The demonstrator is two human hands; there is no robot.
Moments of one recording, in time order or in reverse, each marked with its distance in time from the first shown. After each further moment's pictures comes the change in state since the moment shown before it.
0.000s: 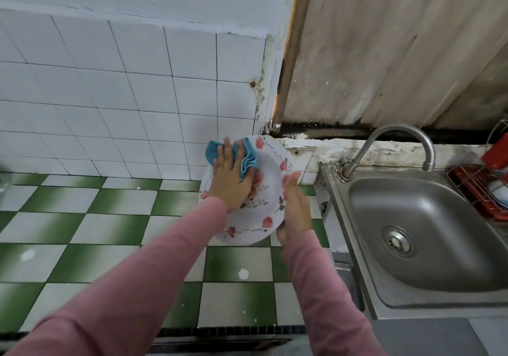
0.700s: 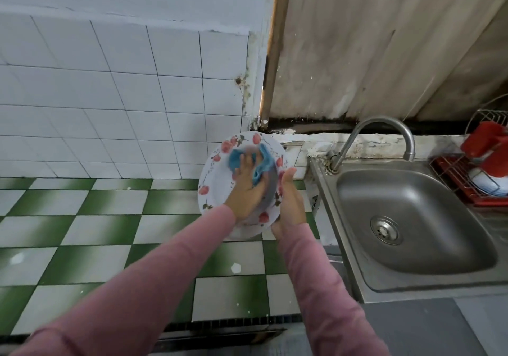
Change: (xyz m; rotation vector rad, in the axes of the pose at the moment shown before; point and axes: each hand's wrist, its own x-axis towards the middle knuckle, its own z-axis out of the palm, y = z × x) left_hand -0.036 0.065 0.014 -0.415 -0.179 0.083; right_hand -0.007 -0.003 -0.017 0.035 -0.012 0.013
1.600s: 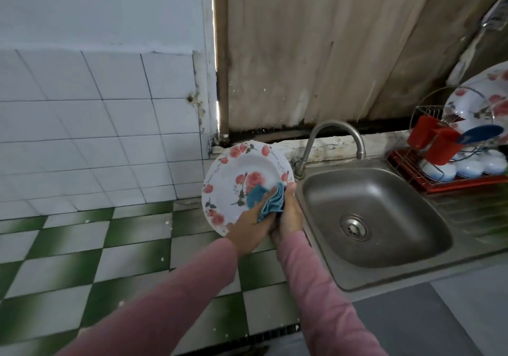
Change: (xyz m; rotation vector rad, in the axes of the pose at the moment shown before) left_hand 0.001 0.002 0.086 -0.247 -0.253 0.028; right_hand 0.024 -0.020 -0.068 0.106 0.347 -0.046
